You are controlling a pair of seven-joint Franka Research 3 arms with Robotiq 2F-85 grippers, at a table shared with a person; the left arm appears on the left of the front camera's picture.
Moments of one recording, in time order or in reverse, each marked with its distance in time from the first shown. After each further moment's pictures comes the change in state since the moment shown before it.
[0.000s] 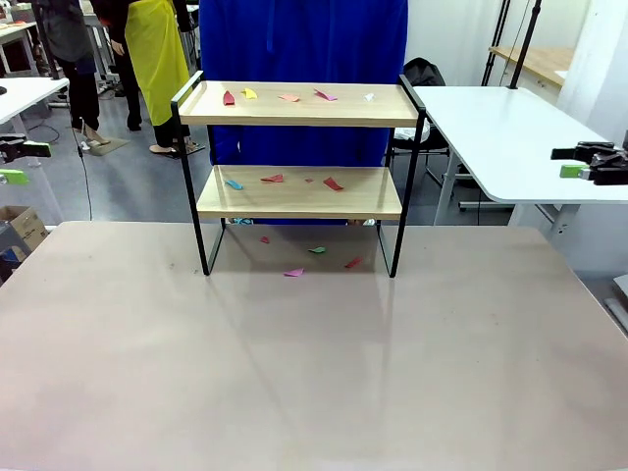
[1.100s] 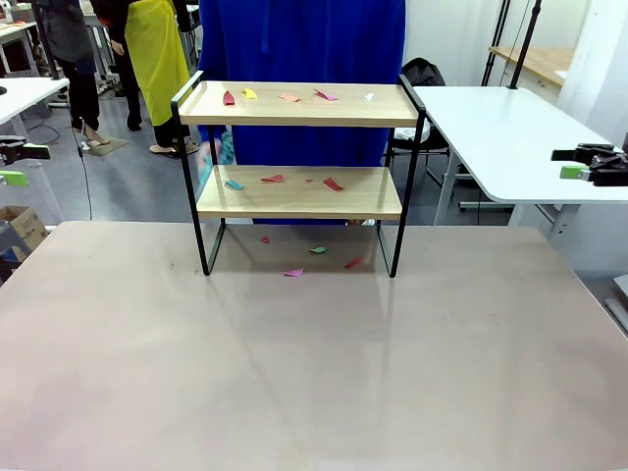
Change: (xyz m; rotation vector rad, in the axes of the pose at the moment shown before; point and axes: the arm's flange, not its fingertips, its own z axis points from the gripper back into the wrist) left arm -0.008 0.004 0.005 0.006 0.000 0.018; right arm -0.006 -0.007 0.001 -0.002 -0.007 -0.004
